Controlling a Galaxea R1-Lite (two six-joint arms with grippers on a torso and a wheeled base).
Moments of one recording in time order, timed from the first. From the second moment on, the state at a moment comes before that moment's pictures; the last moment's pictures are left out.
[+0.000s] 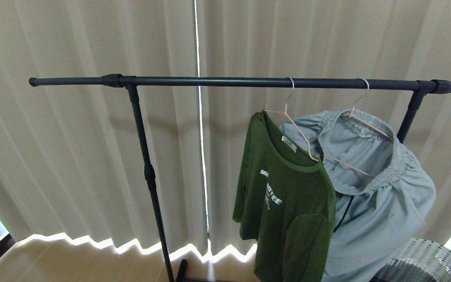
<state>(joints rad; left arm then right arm) -0.08 0.18 0.00 -0.07 0.00 0.03 0.00 0.08 -0.22 0.34 -0.10 -0.29</state>
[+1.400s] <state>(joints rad) 0.02 0.08 0.00 0.00 0.04 0.05 0.00 0.00 -0.05 0.12 0.05 -0.12</state>
